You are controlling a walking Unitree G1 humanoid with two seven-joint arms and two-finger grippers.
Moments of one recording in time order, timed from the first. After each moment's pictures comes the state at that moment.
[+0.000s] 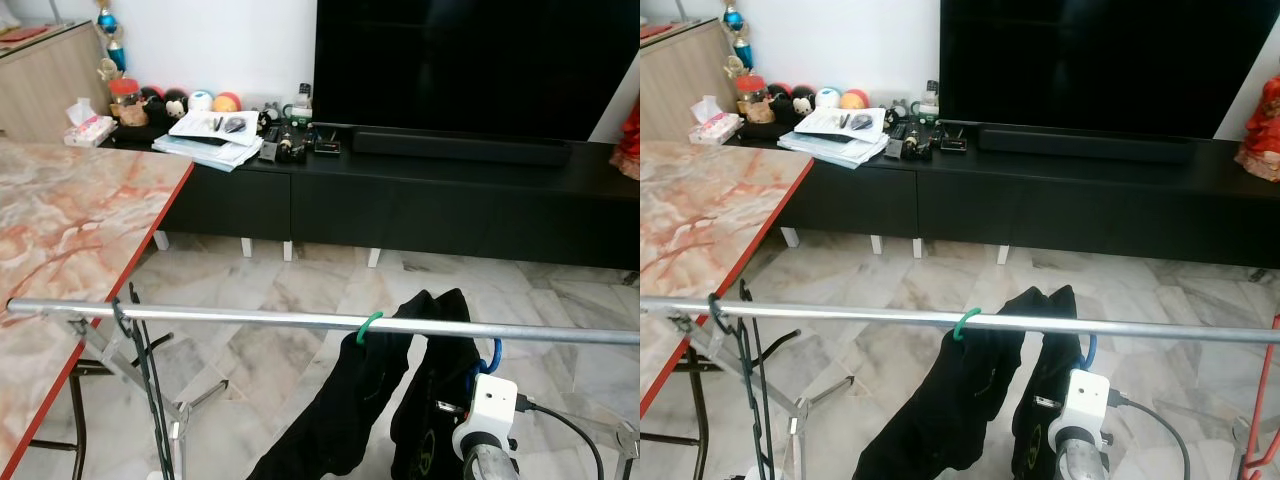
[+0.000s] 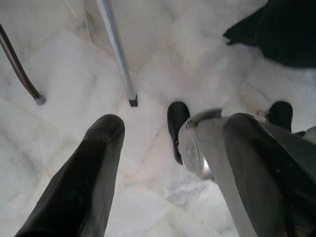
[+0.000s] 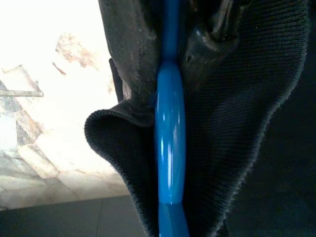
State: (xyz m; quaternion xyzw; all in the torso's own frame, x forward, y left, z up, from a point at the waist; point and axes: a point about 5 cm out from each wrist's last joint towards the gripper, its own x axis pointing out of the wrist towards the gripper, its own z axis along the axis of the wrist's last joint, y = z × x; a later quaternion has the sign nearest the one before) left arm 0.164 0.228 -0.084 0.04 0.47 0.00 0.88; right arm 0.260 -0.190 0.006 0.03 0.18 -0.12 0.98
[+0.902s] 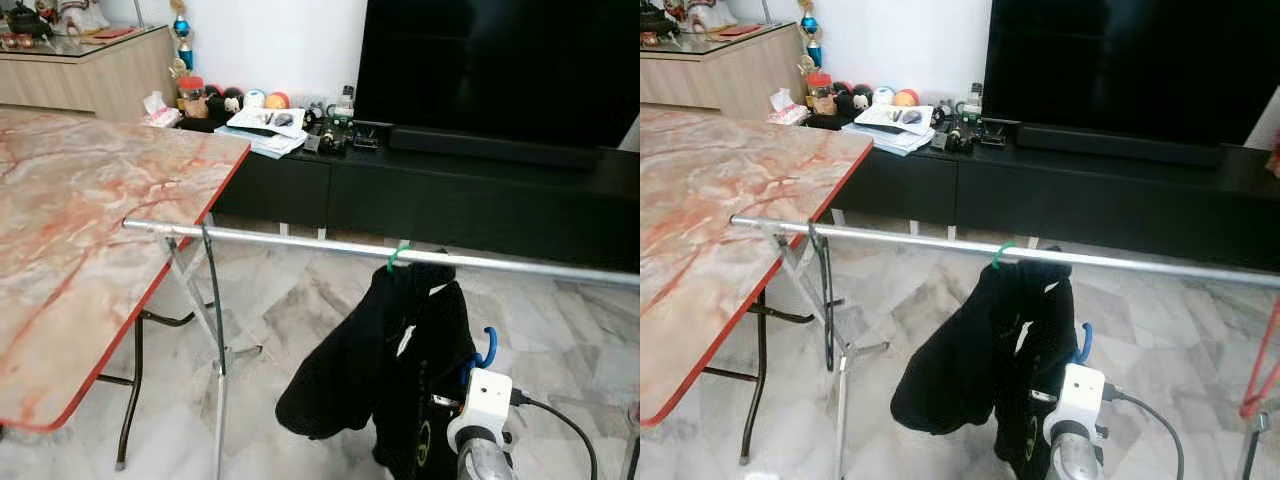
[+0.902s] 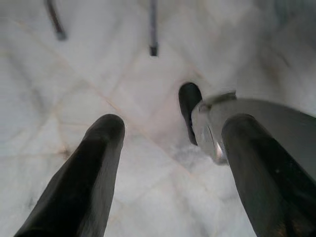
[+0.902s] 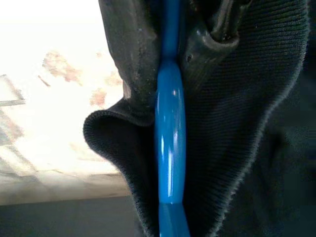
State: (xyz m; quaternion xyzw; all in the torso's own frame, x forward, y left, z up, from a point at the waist) left arm 0.169 0.231 -0.081 0.04 0.47 0.00 0.88; right arm 0.262 -0.189 0.003 0.03 0.18 -0.12 0.98
